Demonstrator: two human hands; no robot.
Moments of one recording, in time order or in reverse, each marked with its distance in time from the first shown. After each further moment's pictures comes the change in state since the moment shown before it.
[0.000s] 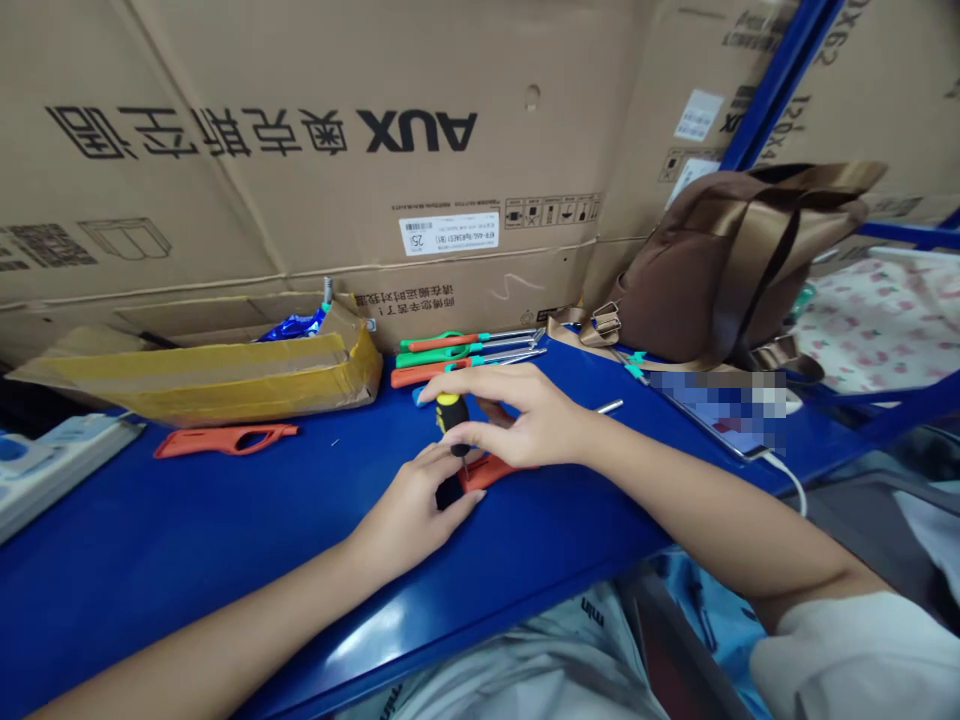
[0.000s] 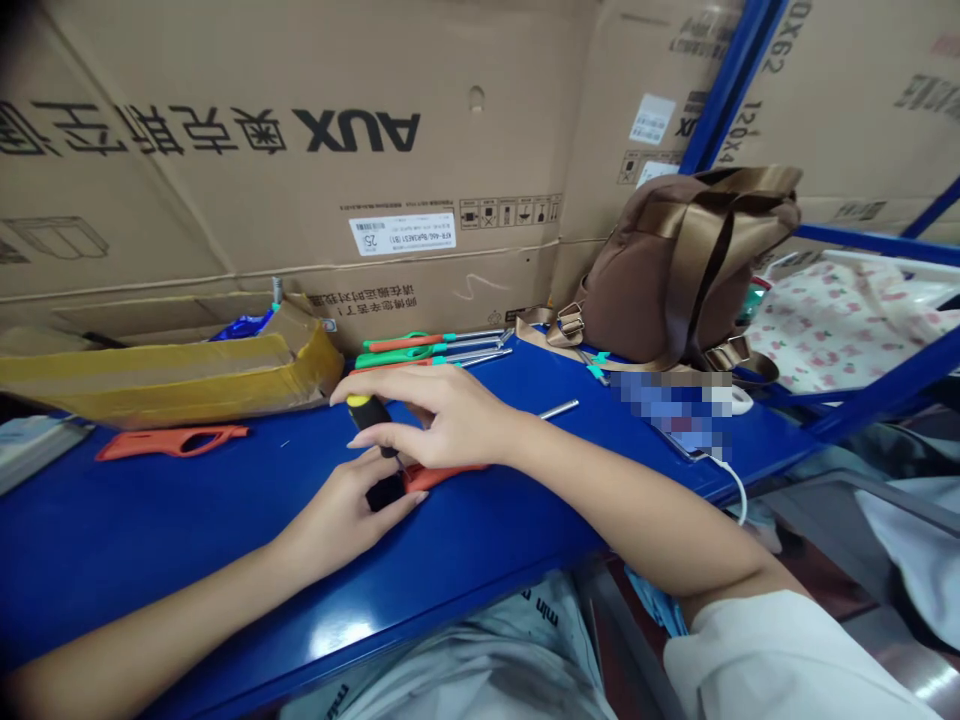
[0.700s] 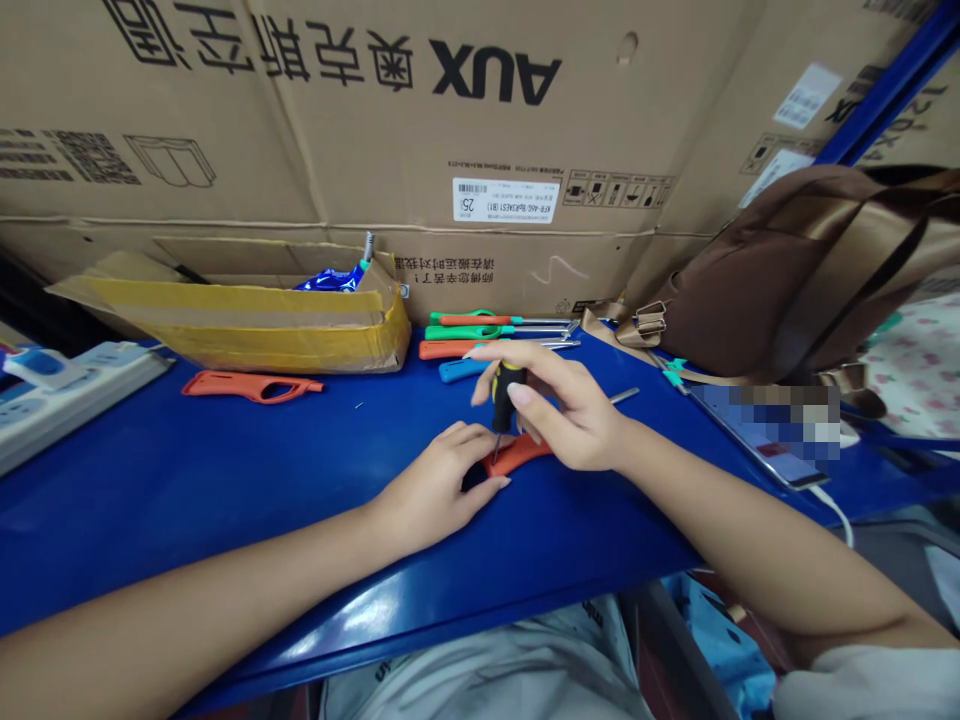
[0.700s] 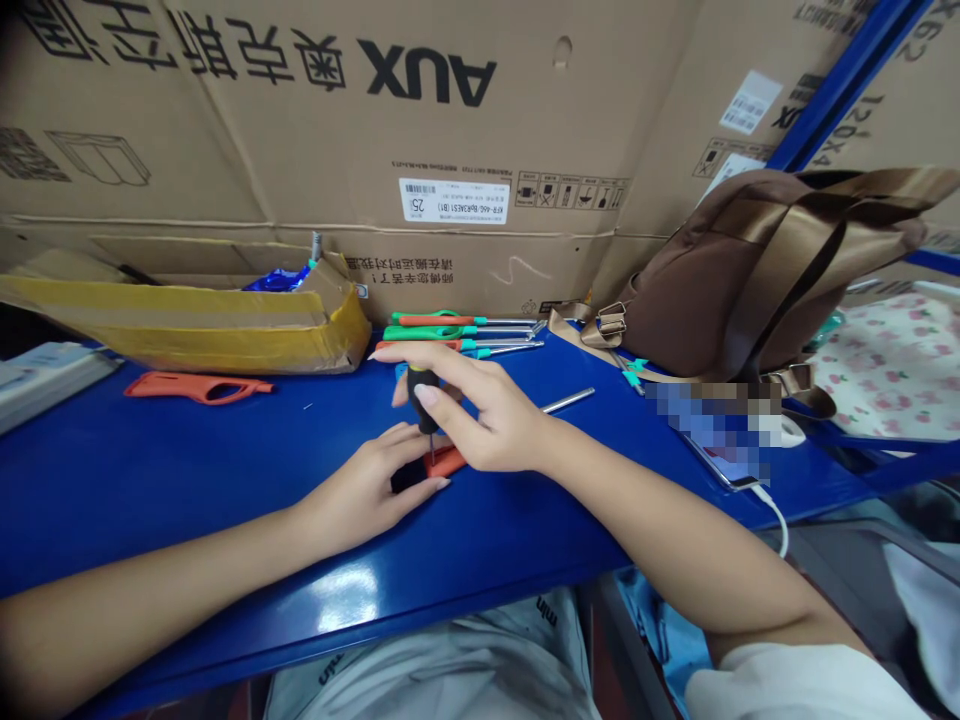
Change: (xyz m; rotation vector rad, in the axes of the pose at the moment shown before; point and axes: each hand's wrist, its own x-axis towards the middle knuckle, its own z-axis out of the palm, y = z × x) left_hand -0.001 0.000 0.000 -0.027 -0.037 0.050; right_hand -0.010 0.009 0.008 -0.031 0.012 -0.062
